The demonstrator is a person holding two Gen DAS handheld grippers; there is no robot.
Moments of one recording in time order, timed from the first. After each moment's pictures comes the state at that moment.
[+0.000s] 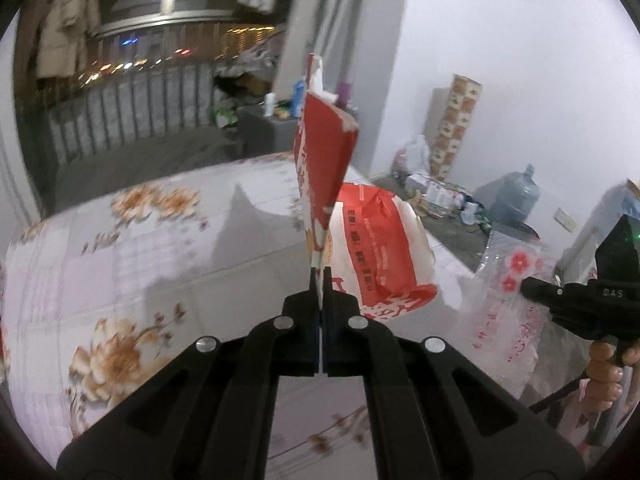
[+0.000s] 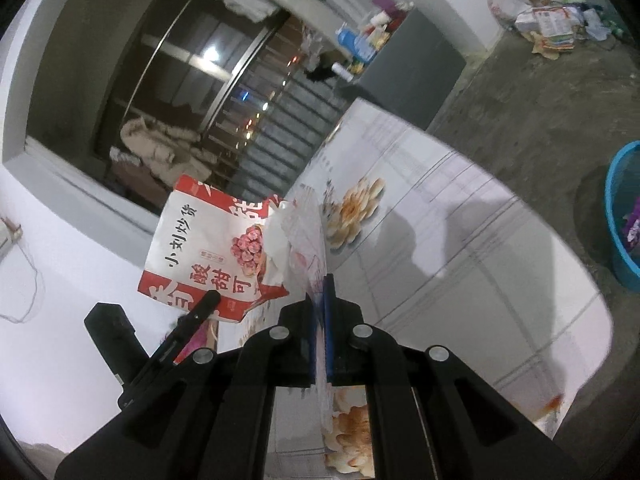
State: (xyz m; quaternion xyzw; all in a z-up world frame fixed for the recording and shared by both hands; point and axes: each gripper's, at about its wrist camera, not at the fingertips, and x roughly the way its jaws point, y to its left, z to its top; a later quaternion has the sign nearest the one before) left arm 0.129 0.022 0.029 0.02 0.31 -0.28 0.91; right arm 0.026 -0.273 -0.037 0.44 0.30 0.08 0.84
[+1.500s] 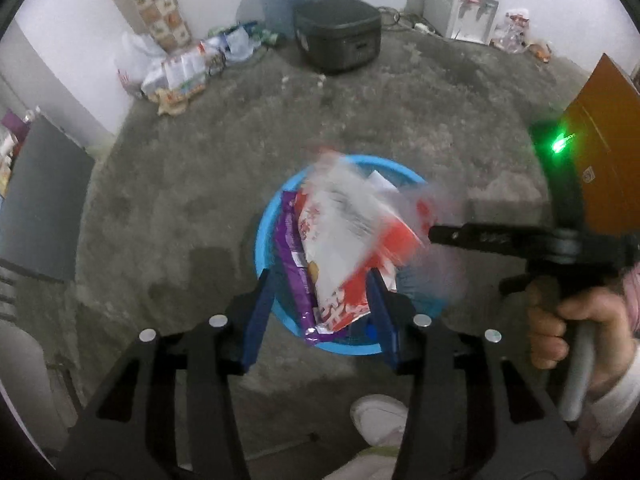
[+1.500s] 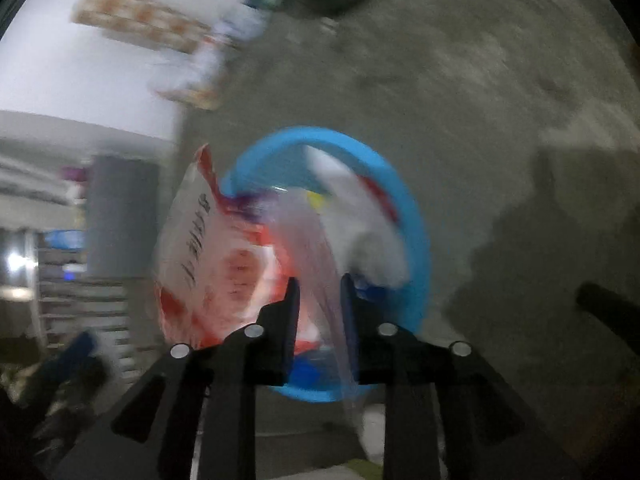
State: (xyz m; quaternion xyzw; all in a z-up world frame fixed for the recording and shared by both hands) left arm 0.070 -0.503 -0.174 0.40 0.40 -0.53 0.63; right arm -0.109 -0.593 -0.313 0.61 0.32 -0.36 0.64
